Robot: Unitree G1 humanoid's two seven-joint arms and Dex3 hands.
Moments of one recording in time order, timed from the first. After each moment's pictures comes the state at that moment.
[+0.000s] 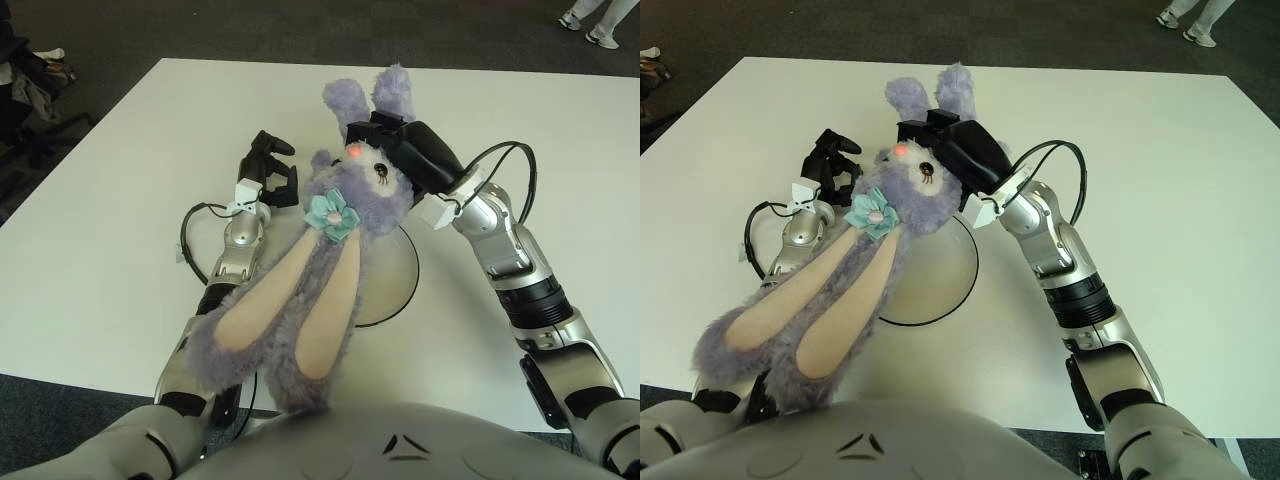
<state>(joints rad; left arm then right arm) -0.40 0.04 0.02 0.59 0.07 -0.39 0.12 -0.44 -0.34 0.27 -0.11 -0.47 -0.34 0.22</state>
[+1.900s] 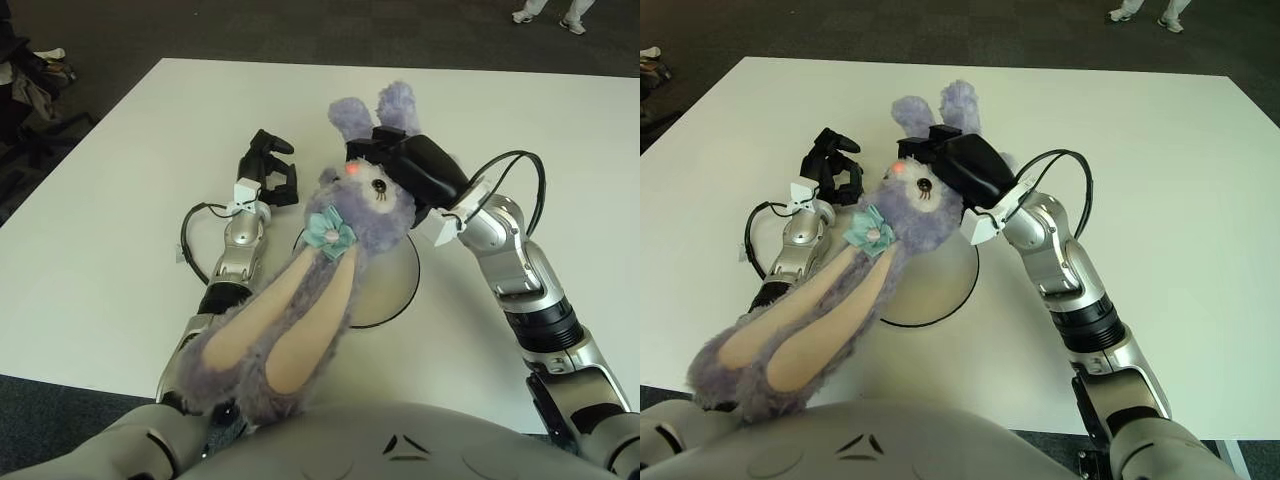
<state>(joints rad) -0.40 0.03 0.03 0.60 0.06 -0.41 0.13 -0.35 -0.36 0.27 -0.31 -0.54 -0.19 0.34</state>
